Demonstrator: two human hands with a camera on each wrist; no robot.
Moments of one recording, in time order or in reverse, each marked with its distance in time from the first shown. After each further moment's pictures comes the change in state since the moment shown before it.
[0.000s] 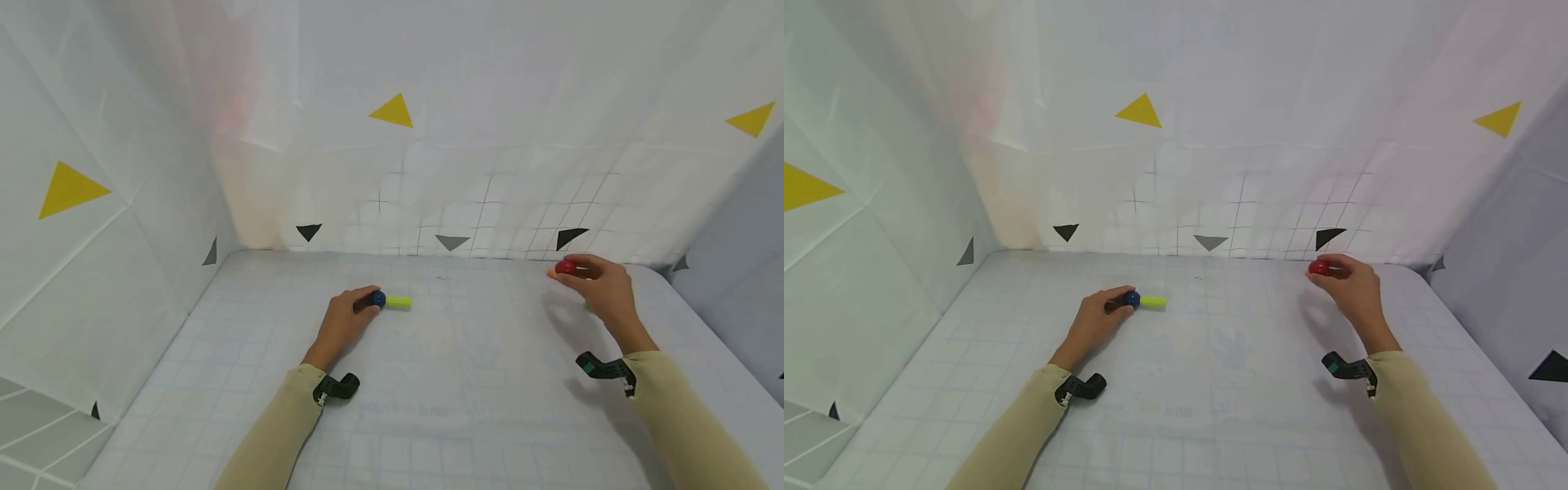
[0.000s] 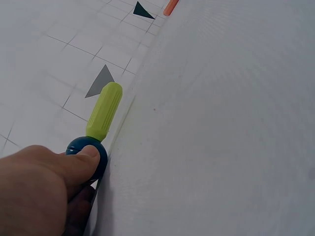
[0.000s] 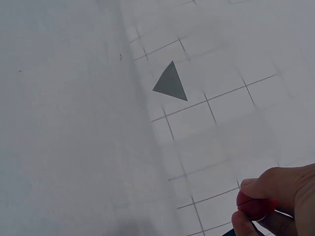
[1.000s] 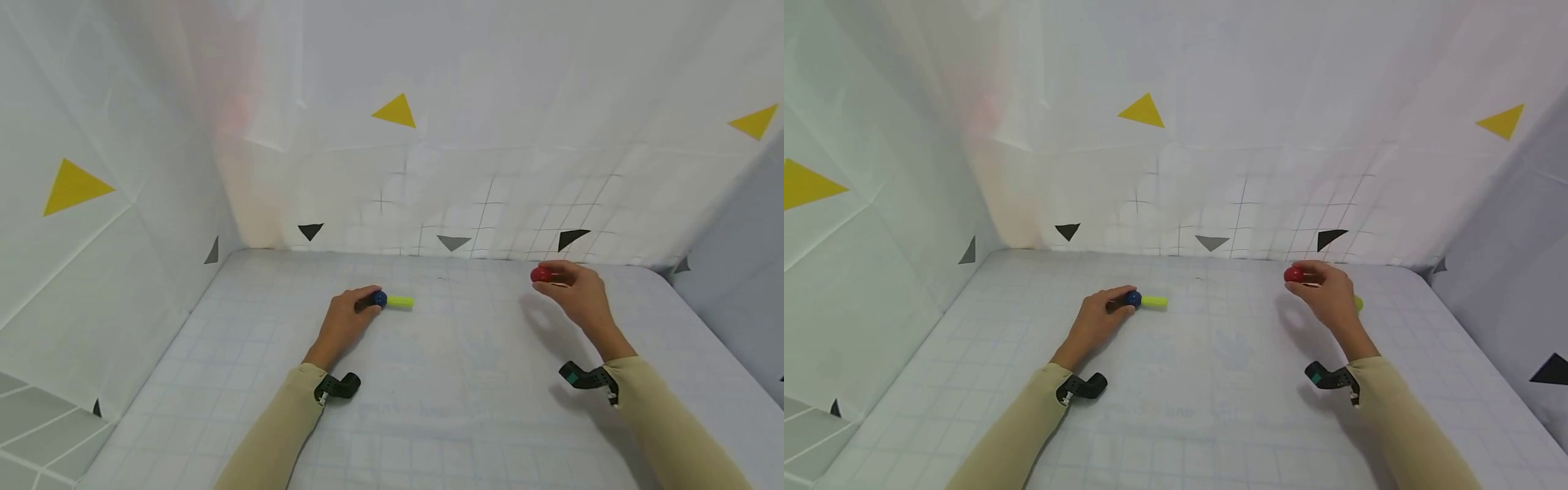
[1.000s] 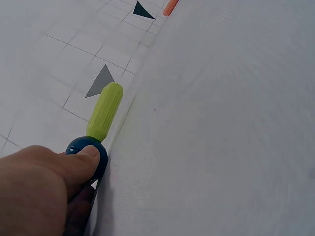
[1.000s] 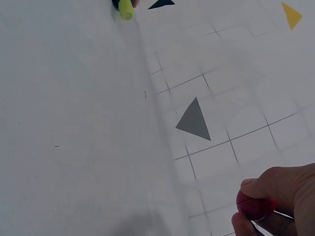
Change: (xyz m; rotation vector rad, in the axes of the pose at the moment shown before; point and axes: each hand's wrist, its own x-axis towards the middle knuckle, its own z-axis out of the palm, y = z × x) left_hand 0.002 -0.001 0.000 -0.009 -0.006 -0.030; right_hand -0.012 -0.017 0.028 -0.019 -0.071 -0.163
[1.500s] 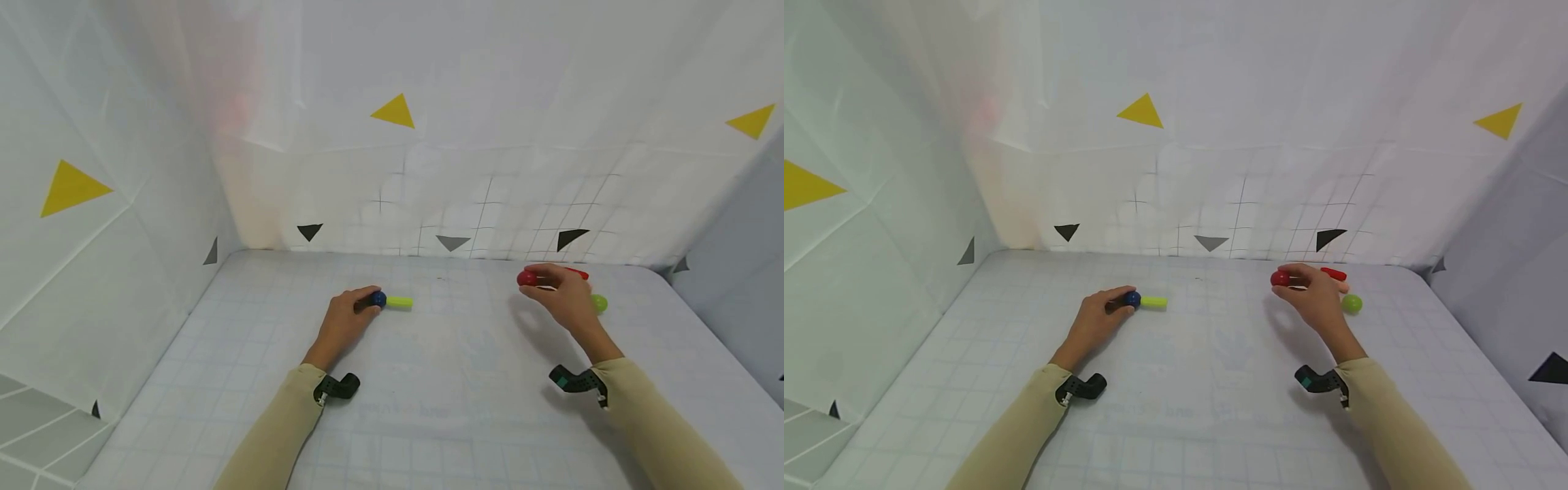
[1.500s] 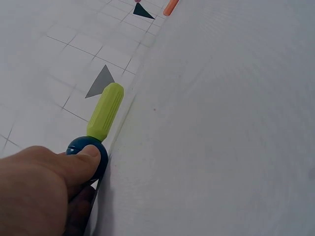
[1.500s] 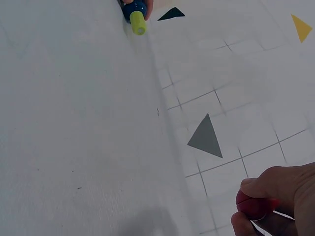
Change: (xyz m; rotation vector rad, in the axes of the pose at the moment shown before) left_hand 0.001 -0.001 0.001 -0.003 0.001 0.001; right_hand -0.003 -0.007 0.013 0.009 -0.046 -0.052
